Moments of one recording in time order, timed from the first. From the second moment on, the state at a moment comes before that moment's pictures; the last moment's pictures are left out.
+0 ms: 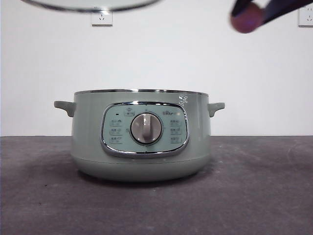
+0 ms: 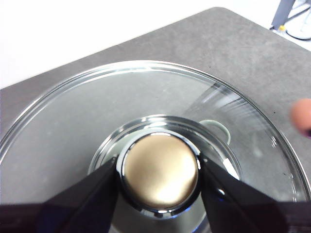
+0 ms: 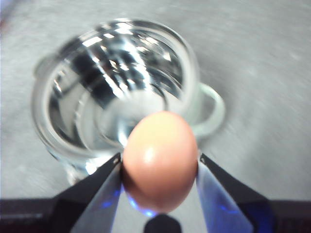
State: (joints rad) left arm -0.52 1.18 1.44 -0.72 0.10 0.03; right arm 0.46 1.11 1.12 -0.65 -0.18 0.03
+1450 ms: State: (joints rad) left arm -0.52 0.94 1.44 -0.98 0.05 0.03; right arm 0.67 2.01 1.59 -0.61 -0.10 -0.11
